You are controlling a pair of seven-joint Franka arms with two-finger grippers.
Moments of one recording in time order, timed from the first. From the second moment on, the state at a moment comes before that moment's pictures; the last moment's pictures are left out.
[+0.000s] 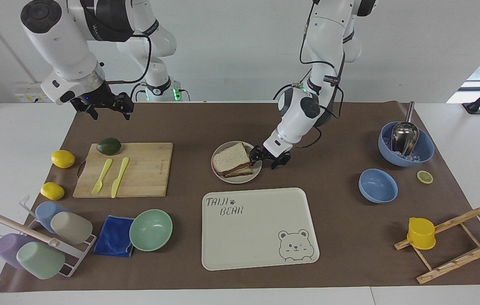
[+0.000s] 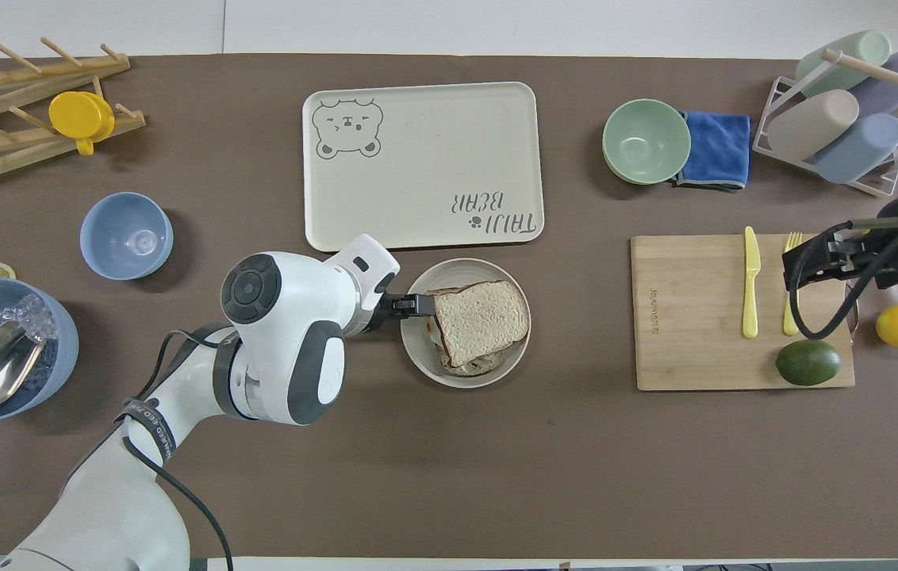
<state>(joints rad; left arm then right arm) -0.56 0.27 -0.05 -2.14 -0.52 2.54 -0.13 0.00 0.00 0.03 -1.65 -0.03 1.47 0.04</state>
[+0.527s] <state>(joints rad) -0.56 0.26 -0.04 -2.12 -0.52 2.44 -0.05 0.01 0.00 0.02 -1.66 -0.03 1.44 0.03</state>
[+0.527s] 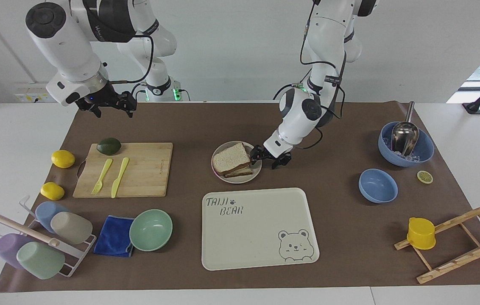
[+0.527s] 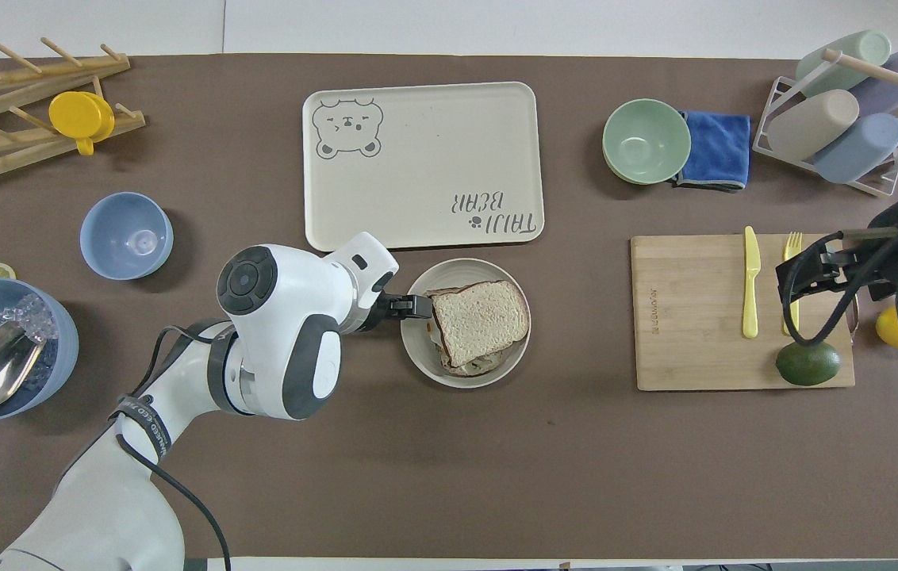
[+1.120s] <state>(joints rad) -0.56 0.25 -0.04 -2.11 -0.52 2.38 -0.04 0.01 0.00 -0.02 -1.66 -0.03 1.48 0.02</state>
